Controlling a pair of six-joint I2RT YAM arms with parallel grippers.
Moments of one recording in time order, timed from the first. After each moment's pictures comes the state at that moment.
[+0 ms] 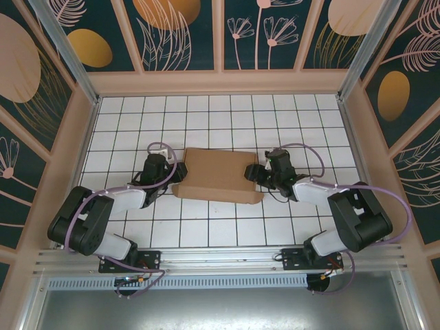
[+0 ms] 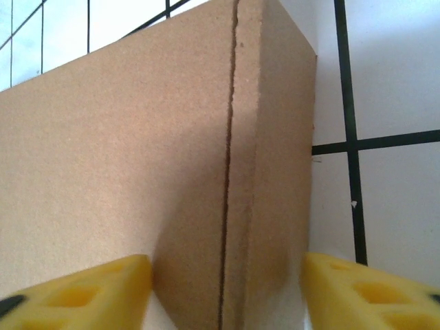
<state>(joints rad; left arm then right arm) -0.39 1.46 0.45 0.39 0.11 -0.62 0.46 1.44 0.54 0.13 -0.24 0.73</state>
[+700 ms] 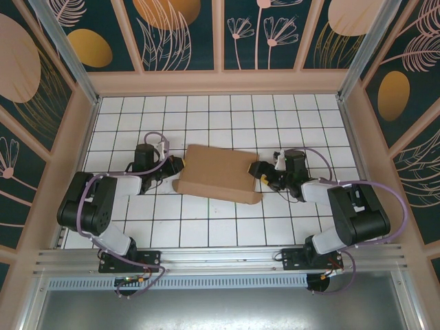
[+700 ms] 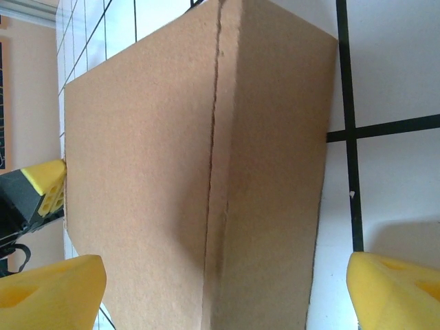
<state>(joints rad) -0.20 1.64 0.57 0.41 0.57 -0.60 0.28 1.48 0.46 0.31 -0.59 0.78</state>
